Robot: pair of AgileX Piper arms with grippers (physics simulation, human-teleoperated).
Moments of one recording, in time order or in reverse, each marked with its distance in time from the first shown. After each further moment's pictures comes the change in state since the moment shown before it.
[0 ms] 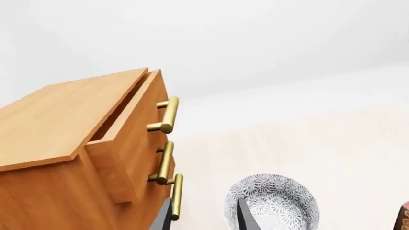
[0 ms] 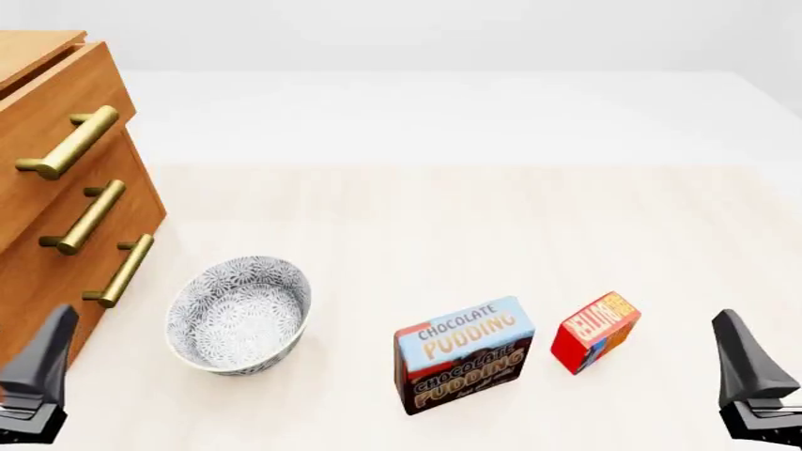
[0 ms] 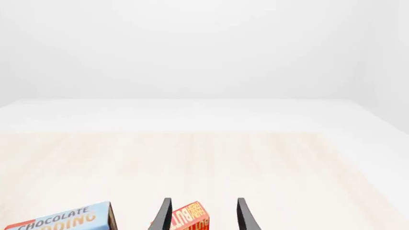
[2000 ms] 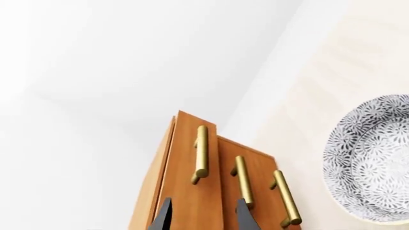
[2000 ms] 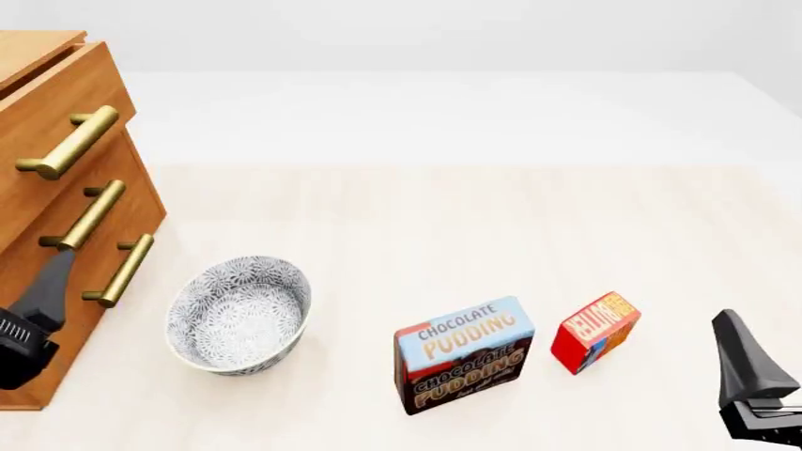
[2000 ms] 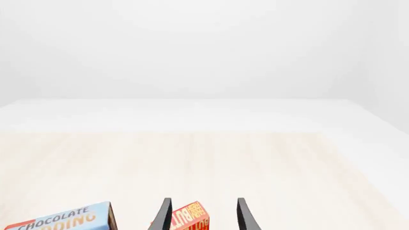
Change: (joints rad) left arm 0.036 0.417 -0.177 -0.180 0.958; right arm 0.000 0.000 0.000 0.000 0.000
